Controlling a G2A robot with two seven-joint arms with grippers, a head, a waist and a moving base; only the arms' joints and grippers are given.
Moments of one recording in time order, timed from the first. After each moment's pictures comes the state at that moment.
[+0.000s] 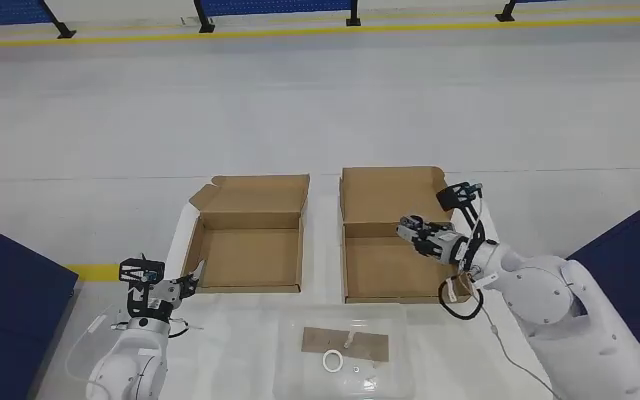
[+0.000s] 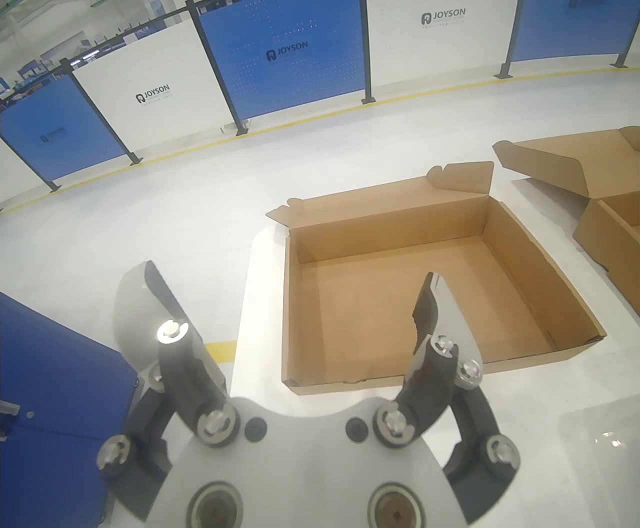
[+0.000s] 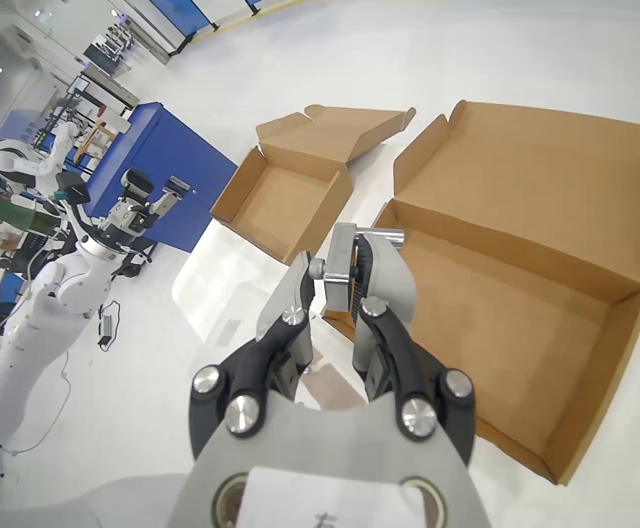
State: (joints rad) left arm 1.73 -1.15 -1.60 -1.80 1.33 0.00 0.00; right arm -1.35 -0.88 1.41 -2.00 -0.39 0.00 0.78
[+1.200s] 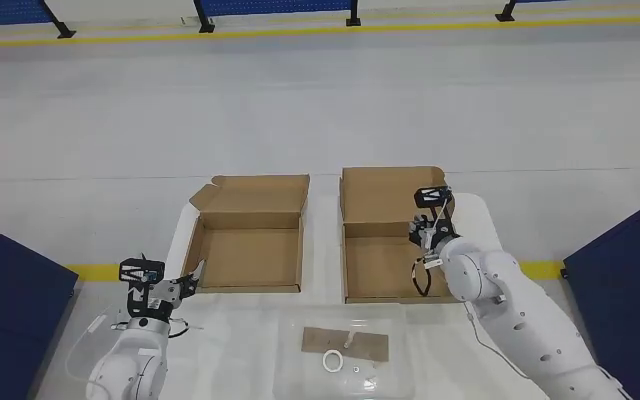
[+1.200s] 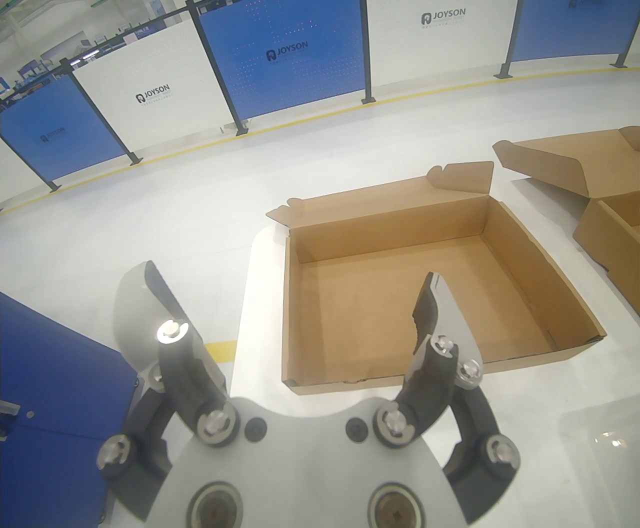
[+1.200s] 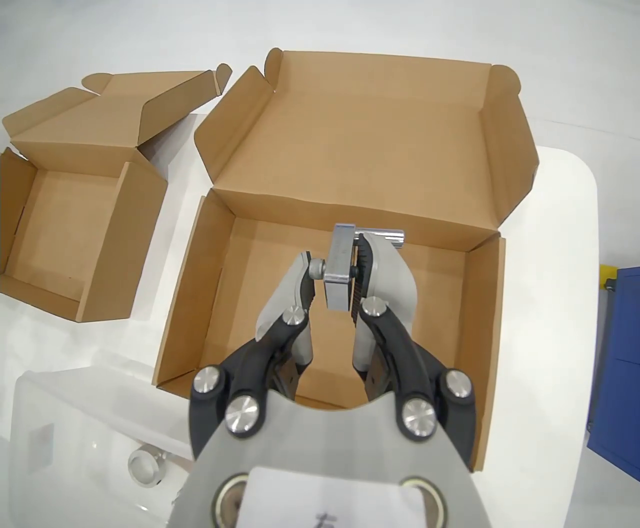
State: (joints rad) left arm 1.73 -1.15 -1.60 -1.80 1.33 0.00 0.00; right arm -1.13 -0.95 1.09 -1.74 -0.87 0.37 0.75
